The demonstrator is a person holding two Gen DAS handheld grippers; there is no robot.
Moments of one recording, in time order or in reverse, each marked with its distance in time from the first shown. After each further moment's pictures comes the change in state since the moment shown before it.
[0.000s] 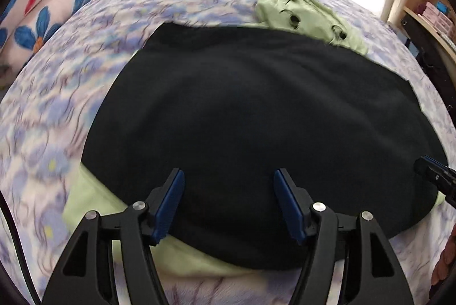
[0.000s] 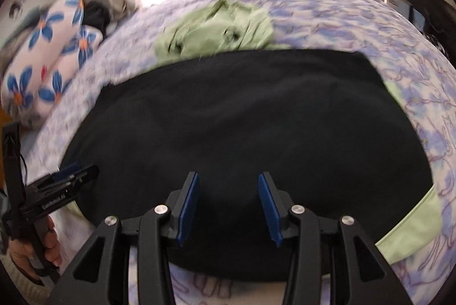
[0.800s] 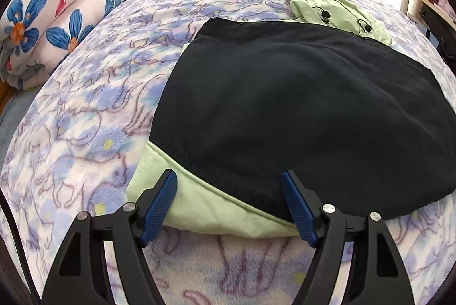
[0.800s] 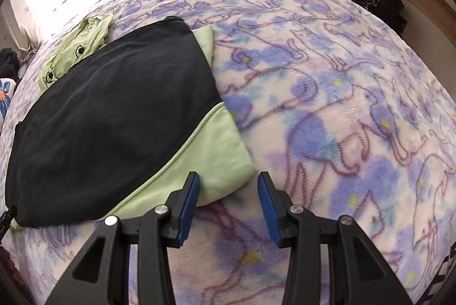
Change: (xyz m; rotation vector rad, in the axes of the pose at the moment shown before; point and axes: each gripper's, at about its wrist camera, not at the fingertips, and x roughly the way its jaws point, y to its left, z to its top) left arm -0.026 0.025 -0.018 0.013 0.010 0.150; right arm -0.059 -0.149 -0.071 0.350 0.014 -0.321
